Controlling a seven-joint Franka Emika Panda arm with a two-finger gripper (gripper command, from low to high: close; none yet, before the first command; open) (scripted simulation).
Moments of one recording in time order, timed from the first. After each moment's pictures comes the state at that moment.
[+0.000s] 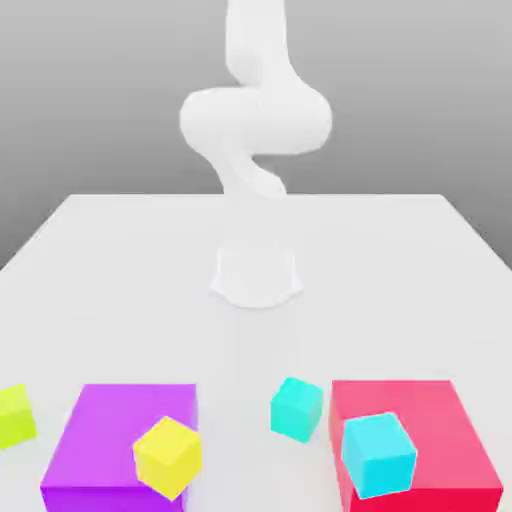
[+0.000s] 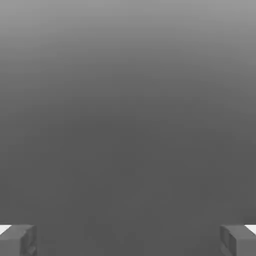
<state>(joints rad) 0.00 -0.71 -0.04 -2.31 -0.03 2.33 0.72</state>
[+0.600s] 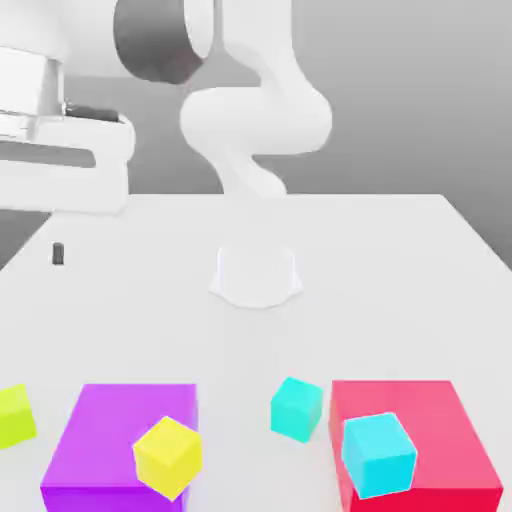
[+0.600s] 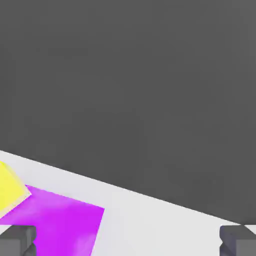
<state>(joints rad) -0.06 -0.08 -0.43 -2.38 0.00 2.56 -0.07</state>
